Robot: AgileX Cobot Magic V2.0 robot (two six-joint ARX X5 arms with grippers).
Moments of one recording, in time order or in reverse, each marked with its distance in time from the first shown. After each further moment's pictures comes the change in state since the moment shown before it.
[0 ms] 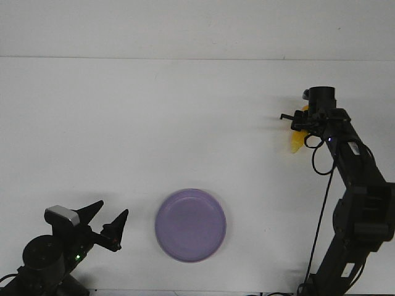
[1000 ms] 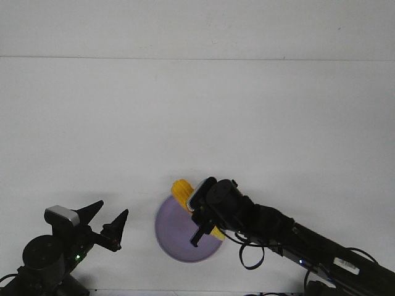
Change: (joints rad) left arm 0.000 0.000 0.000 0.000 0.000 0.000; right arm 1.014 -0.624 -0.603 0.132 -0.070 -0.174
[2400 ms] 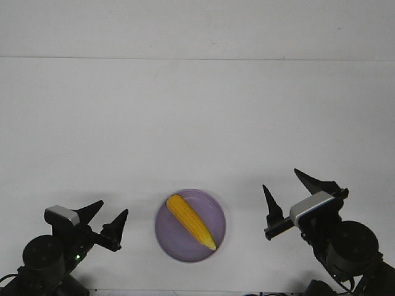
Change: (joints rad) left arm 0.000 0.000 -0.001 0.000 -0.003 0.001; right arm -0.117 -0.680 -0.047 -0.090 0.407 -0.068
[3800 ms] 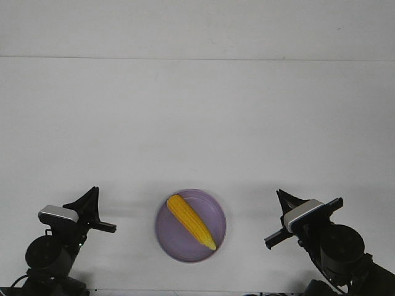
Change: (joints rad) left arm 0.258 -0.103 -0.253 0.364 -0.072 0.344; right arm -0.001 -0.058 -0.097 -0.072 -0.003 0.008
